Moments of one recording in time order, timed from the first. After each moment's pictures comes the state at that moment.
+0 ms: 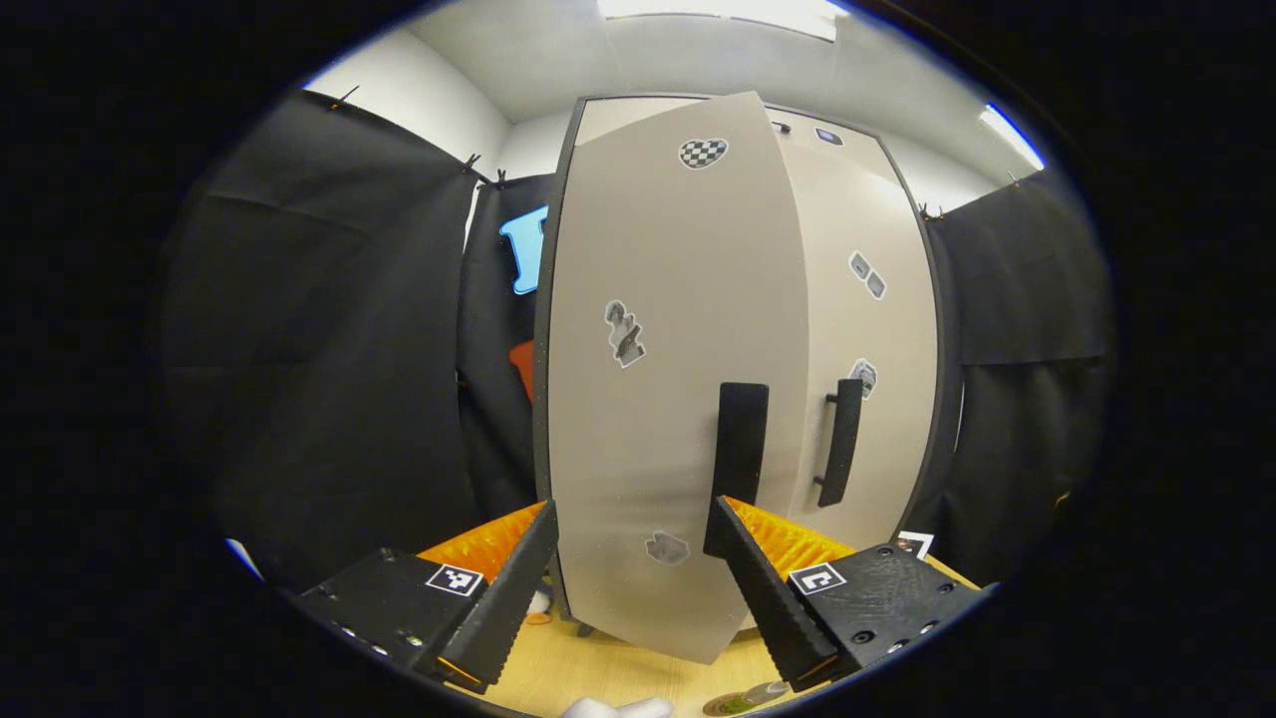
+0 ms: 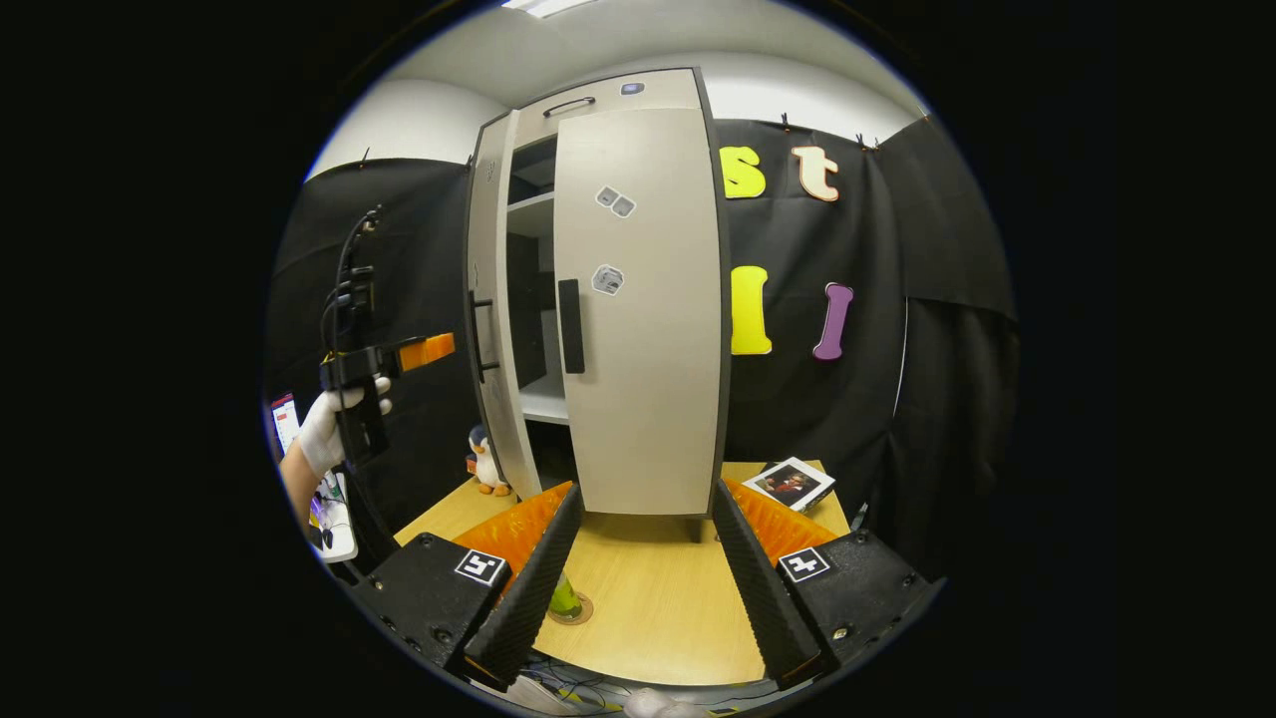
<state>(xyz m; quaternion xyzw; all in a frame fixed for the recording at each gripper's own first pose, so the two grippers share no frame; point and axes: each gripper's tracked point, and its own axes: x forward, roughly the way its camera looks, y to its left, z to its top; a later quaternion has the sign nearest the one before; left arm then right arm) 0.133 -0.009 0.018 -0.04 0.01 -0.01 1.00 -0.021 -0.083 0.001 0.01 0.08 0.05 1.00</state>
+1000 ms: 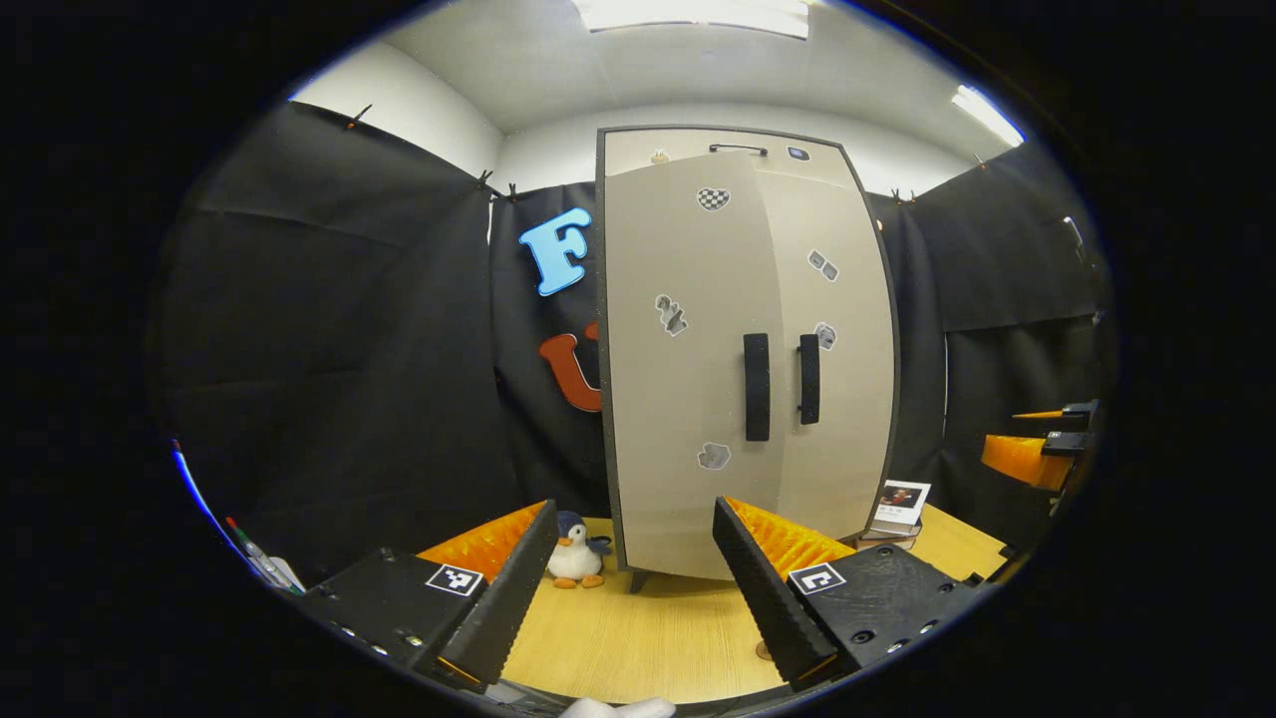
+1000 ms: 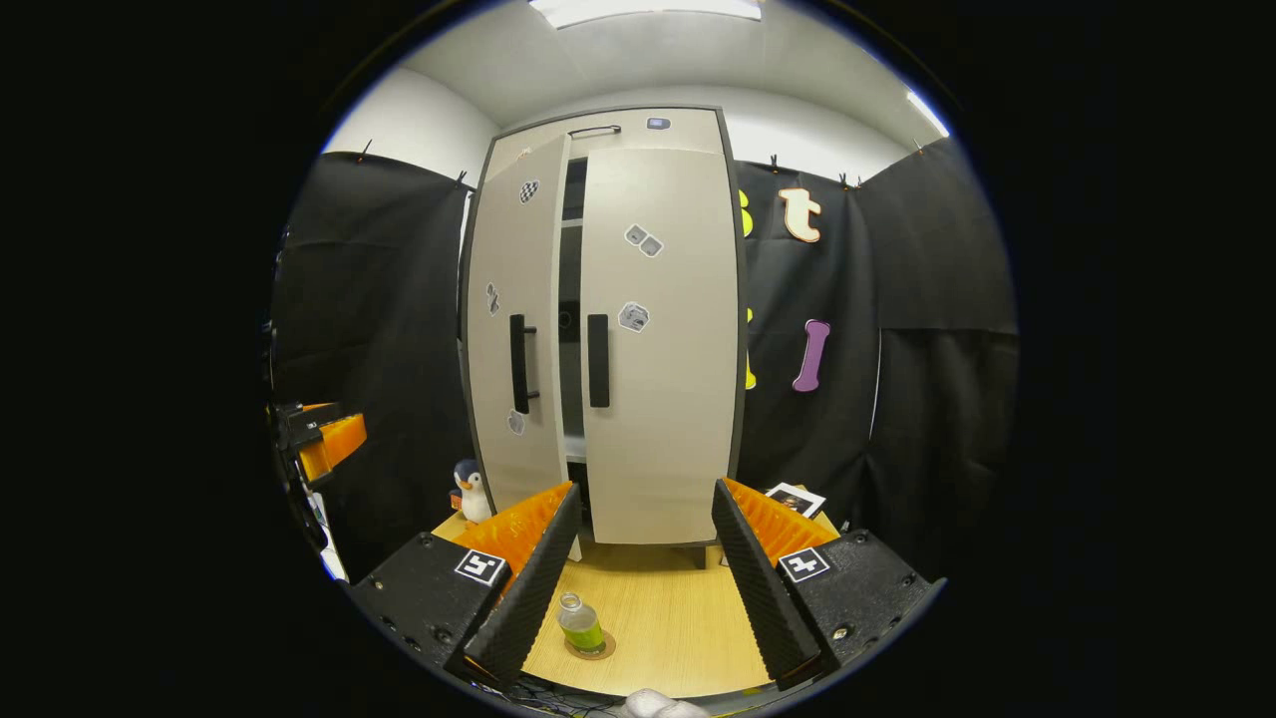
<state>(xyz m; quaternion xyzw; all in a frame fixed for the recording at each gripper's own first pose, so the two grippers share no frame) -0.008 0.047 -0.014 0.00 0.02 -0.01 1.00 -0.026 -0.005 0.014 0.01 0.02 -0.02 1.00</state>
